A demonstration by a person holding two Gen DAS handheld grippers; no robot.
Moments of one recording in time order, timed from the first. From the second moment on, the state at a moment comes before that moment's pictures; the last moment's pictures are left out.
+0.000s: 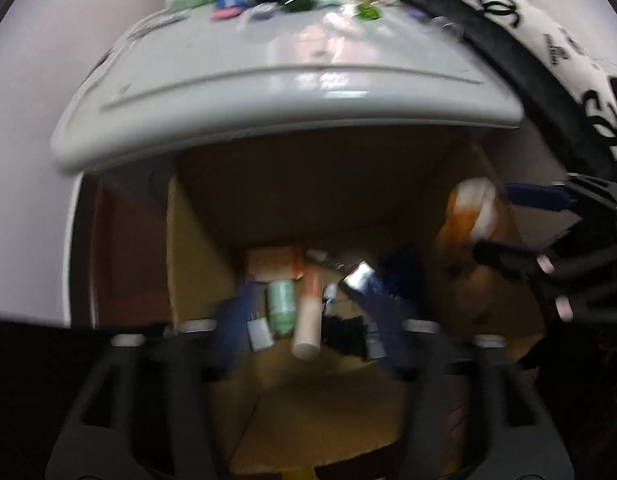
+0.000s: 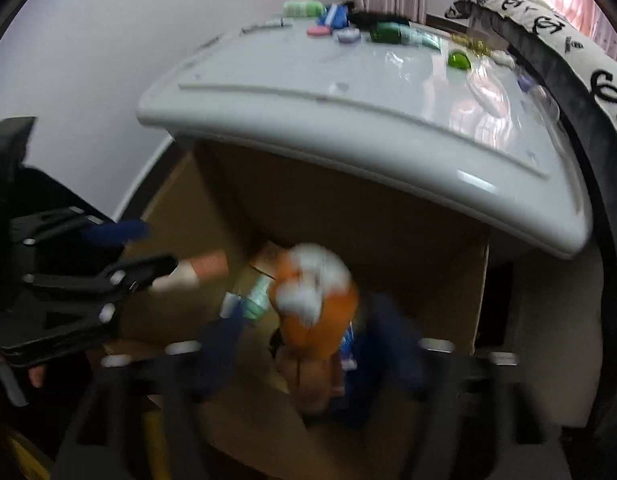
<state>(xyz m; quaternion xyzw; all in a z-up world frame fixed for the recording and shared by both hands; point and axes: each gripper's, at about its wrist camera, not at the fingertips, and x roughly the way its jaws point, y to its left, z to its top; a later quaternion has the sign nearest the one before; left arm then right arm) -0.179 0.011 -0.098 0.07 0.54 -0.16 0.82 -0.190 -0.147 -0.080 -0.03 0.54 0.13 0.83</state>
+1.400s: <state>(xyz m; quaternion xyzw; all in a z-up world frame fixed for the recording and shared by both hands) 0.032 -0.006 -0.033 0.02 0.41 -0.10 0.91 0.188 -0.237 -0.092 -0.05 0.49 -0.02 0.87</state>
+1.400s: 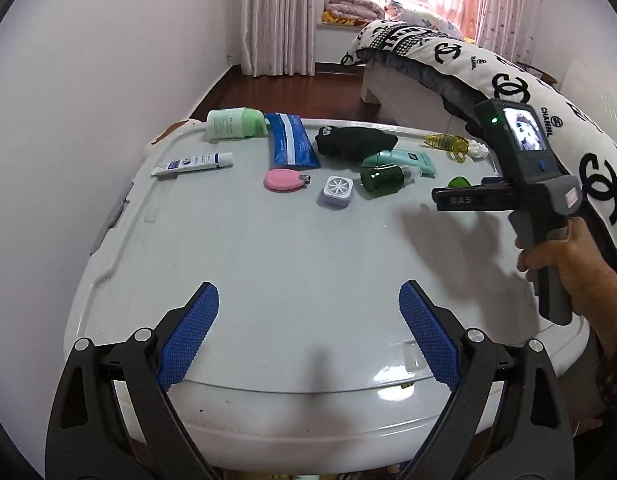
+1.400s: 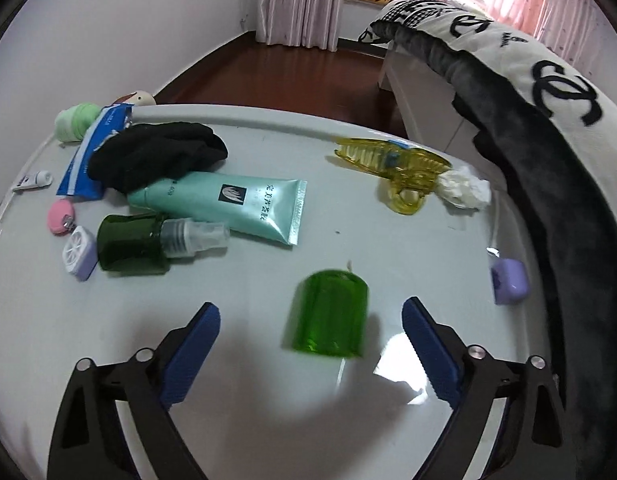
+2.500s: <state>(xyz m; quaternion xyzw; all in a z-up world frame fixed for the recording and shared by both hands) 0.186 -0.067 -0.103 0.05 0.45 -0.23 0.86 0.089 -0.239 0.008 -0.01 0.38 0.08 0.92</state>
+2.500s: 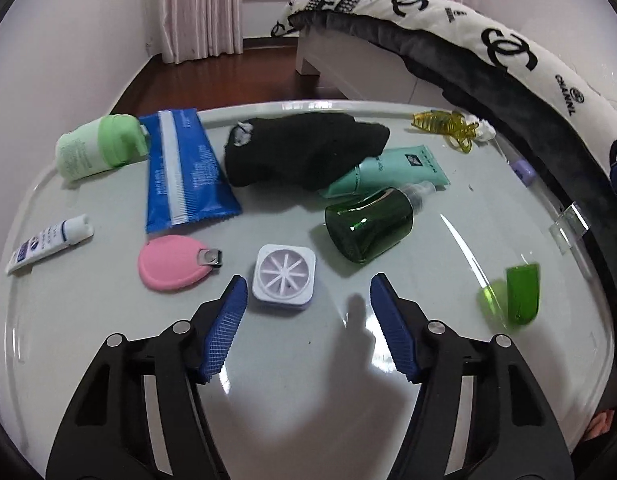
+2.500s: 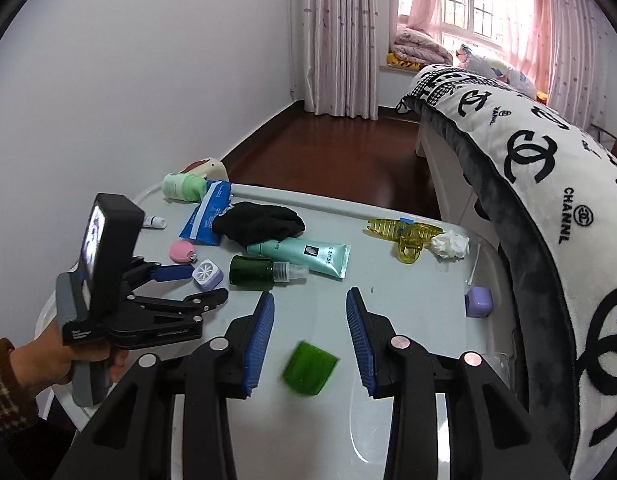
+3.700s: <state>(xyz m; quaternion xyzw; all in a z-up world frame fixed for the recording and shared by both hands) 0.112 -0.053 -0.057 0.02 0.44 -0.24 0.87 0.126 -0.215 -0.096 -0.03 0.48 0.06 0.87</state>
